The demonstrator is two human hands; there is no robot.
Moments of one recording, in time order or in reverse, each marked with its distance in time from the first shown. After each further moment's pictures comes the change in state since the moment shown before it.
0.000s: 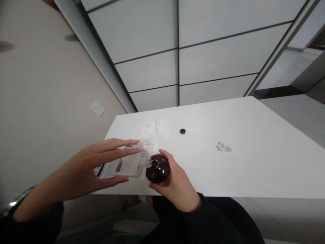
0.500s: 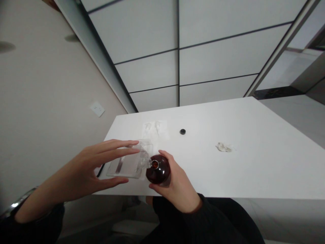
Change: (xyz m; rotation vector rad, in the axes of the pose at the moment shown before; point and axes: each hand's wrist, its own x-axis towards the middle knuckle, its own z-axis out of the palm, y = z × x) left_hand -0.003 -0.002 0.003 -0.026 0.001 -0.026; right_hand -0.001 0.000 0.000 -0.009 0.011 -0.013
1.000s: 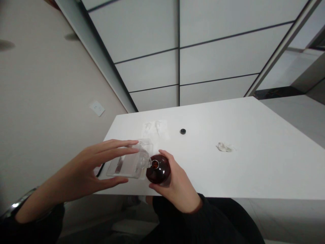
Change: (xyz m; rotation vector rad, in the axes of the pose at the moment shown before) left_hand -0.003 0.001 0.002 -0.041 0.018 -0.029; right_hand 0.000 0.001 0.000 -0.012 0.001 -0.019
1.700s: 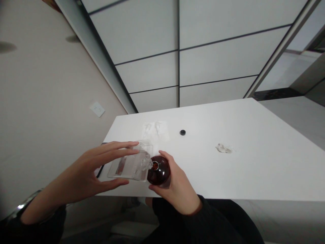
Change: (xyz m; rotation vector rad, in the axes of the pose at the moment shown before) left_hand 0.000 -0.001 0.007 -0.159 0.090 -0.061; right_hand -0.002 0.009 0.008 -0.015 0.084 -0.064
